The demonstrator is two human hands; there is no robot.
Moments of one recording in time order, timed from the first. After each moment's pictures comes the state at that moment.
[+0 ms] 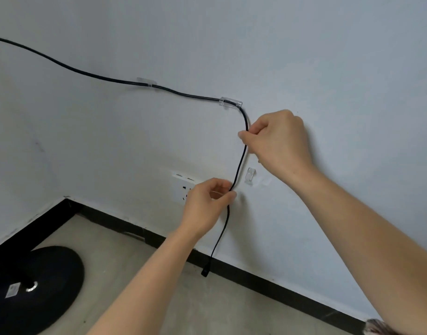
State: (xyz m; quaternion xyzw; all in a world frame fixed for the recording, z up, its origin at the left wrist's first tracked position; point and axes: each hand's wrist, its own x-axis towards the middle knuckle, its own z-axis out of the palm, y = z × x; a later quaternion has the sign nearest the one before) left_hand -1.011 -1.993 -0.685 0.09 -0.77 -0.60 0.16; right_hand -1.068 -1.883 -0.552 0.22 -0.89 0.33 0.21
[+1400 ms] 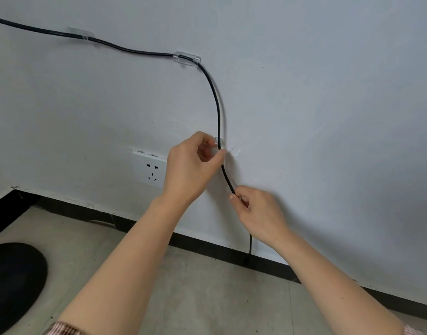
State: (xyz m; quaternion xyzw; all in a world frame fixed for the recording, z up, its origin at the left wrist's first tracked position) left_hand -1.033 -1.962 -0.671 0.04 -0.79 -0.53 0.30; right_hand -1.040 -1.798 -0.711 0.22 -0.94 0.27 0.06
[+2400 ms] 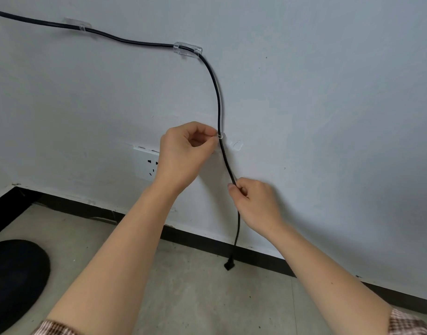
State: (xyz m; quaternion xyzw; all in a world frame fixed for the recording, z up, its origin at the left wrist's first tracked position) left_hand -1.031 -1.976 -0.658 0.02 -0.73 -0.63 0.25; right_hand -1.052 -1.810 -0.723 0.18 -0.92 0.34 0.07
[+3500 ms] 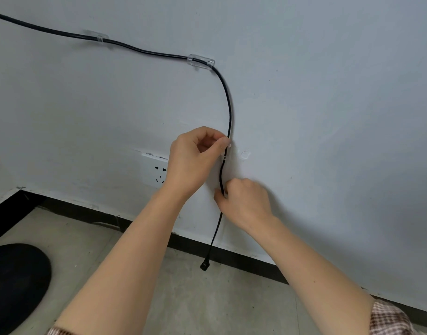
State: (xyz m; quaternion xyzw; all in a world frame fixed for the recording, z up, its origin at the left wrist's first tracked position) left_hand -1.033 -1.978 -0.654 0.01 -0.72 -0.64 0.25; right_hand -1.049 -1.853 -0.699 0.21 -0.97 0.11 0.08
